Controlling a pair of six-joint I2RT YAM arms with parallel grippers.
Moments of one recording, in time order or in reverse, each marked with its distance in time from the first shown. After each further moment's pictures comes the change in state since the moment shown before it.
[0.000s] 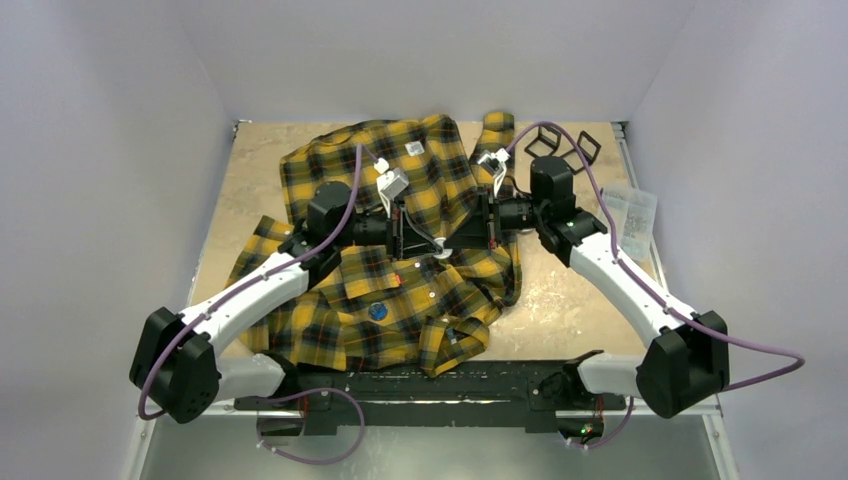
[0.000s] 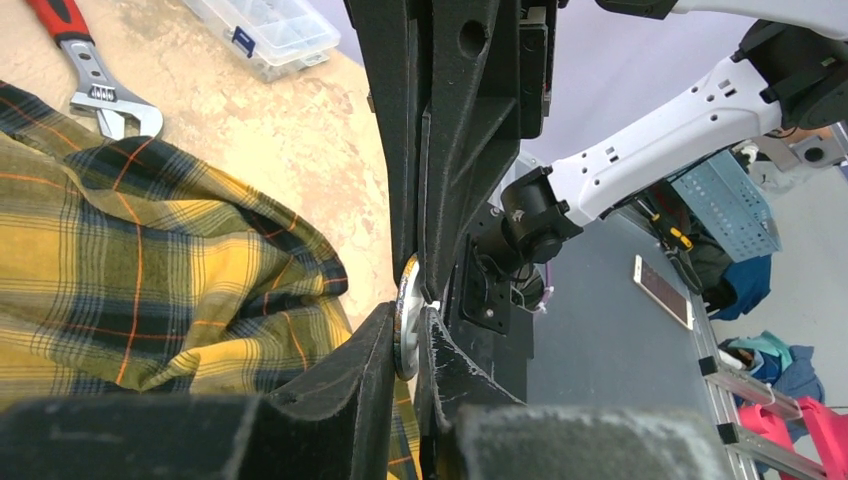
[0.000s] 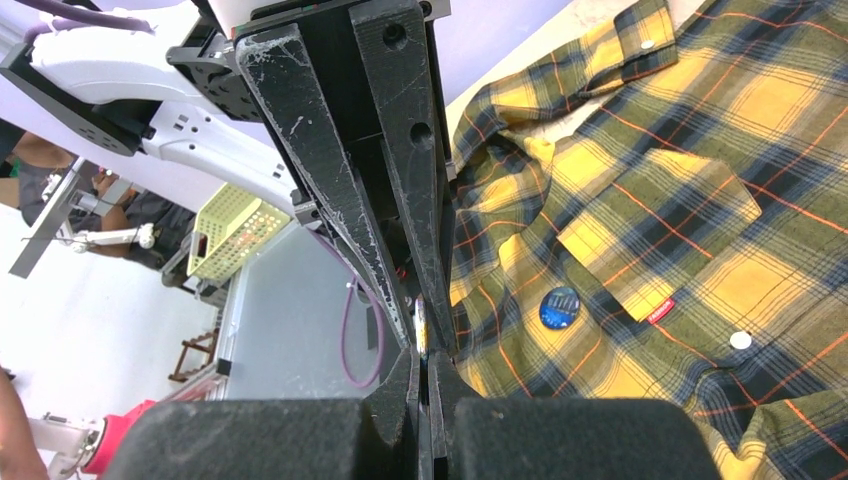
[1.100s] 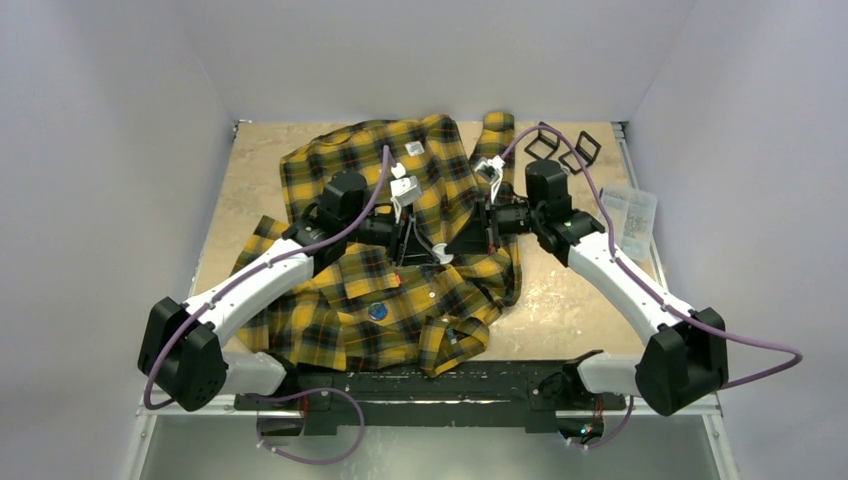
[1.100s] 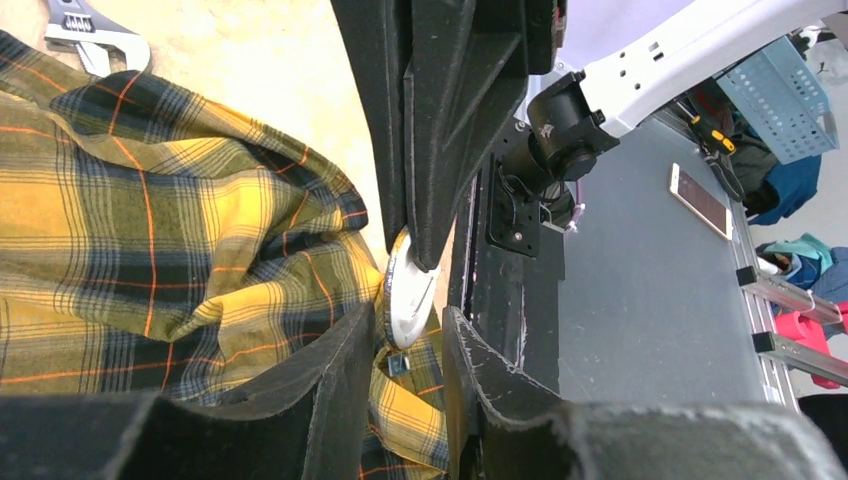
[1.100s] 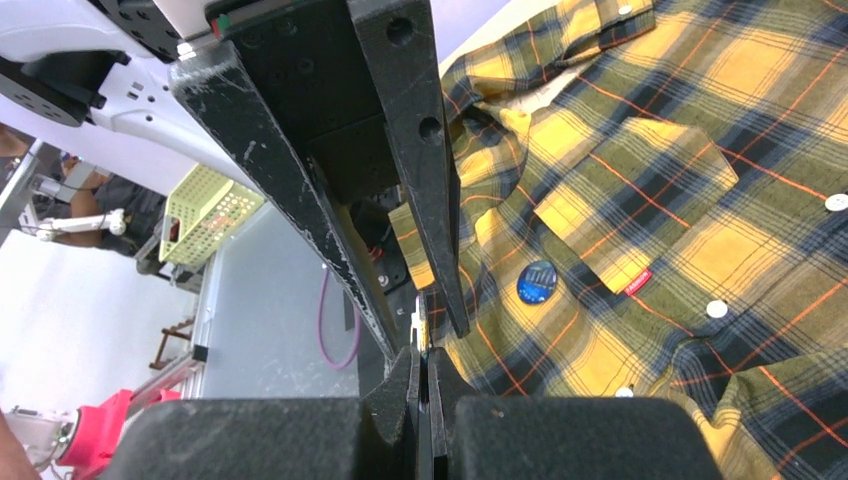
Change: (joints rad) left arm -0.007 0.064 0.135 -0.353 0.056 0.298; right arm 0.000 0.013 -0.006 -0.089 0.036 -0.102
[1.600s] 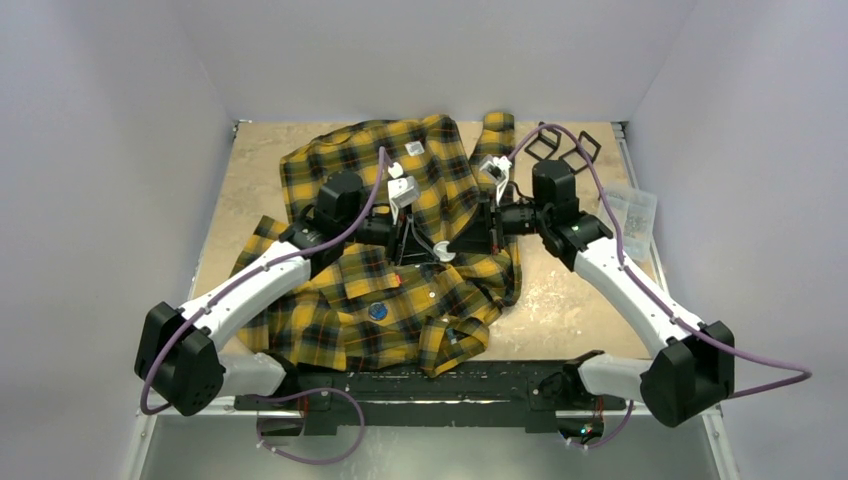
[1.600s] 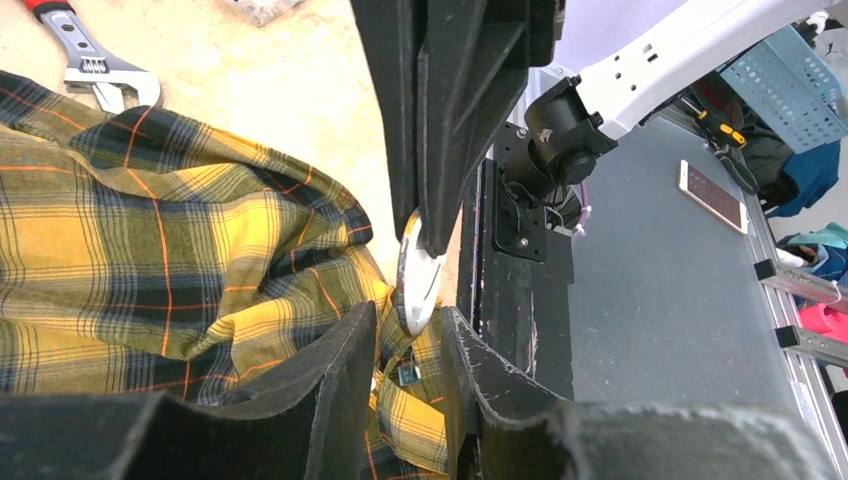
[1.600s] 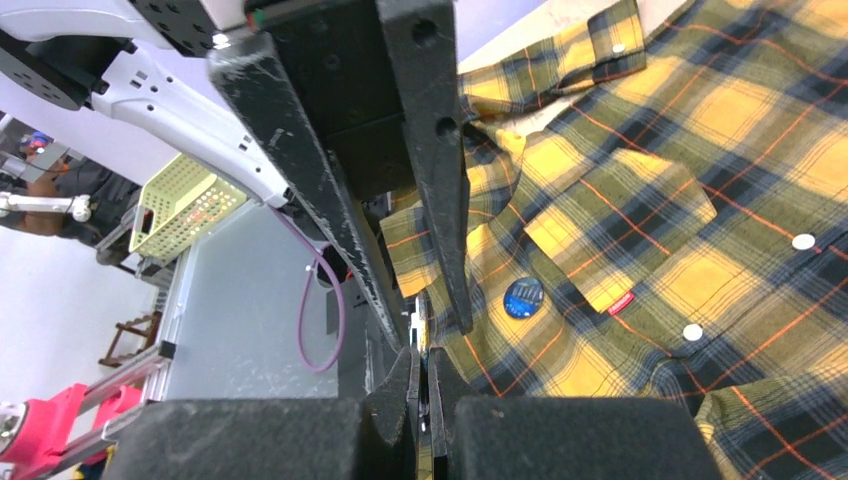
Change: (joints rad) left arm 0.000 -0.025 -0.007 0.034 0.013 0.027; right arm 0.000 -0.046 0.001 -0.020 0.013 -0.071
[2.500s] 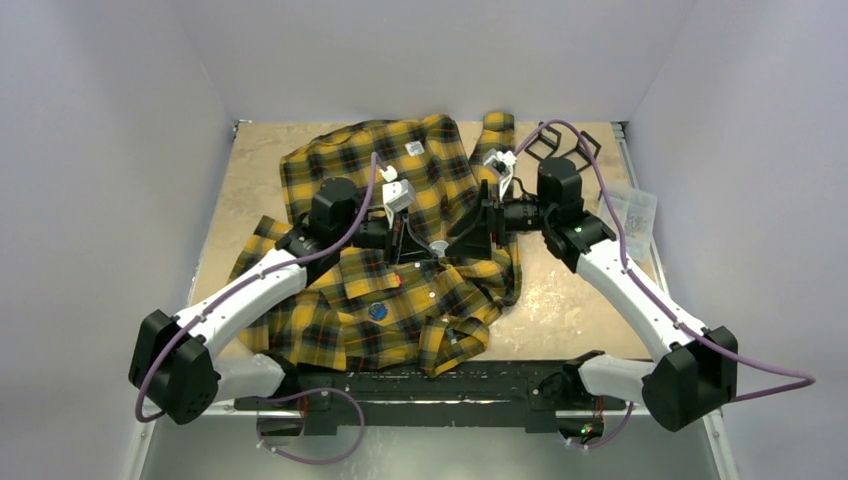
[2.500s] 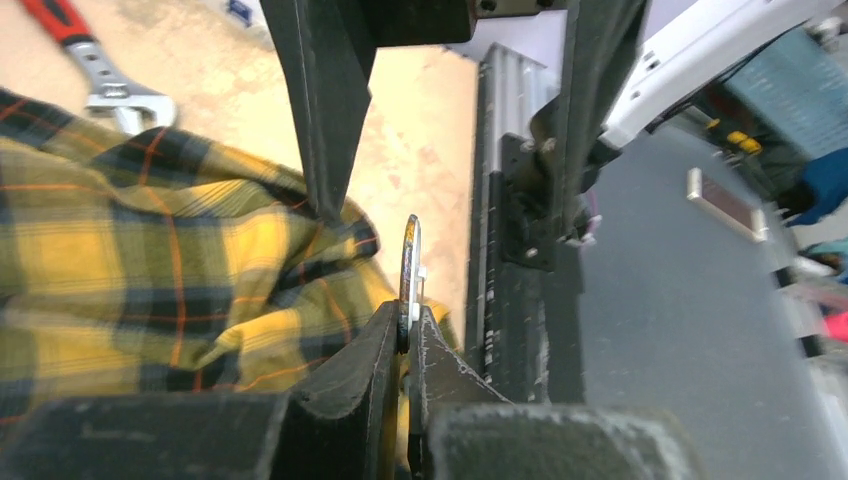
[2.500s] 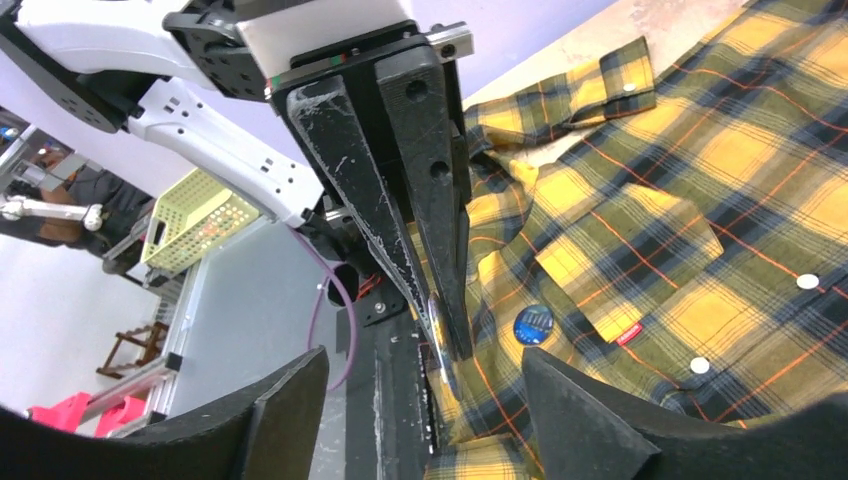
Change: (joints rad) left arm 0.001 -0.034 -0.068 0.142 0.005 -0.081; right arm -0.001 -0.030 0.001 0.106 -0.021 0.080
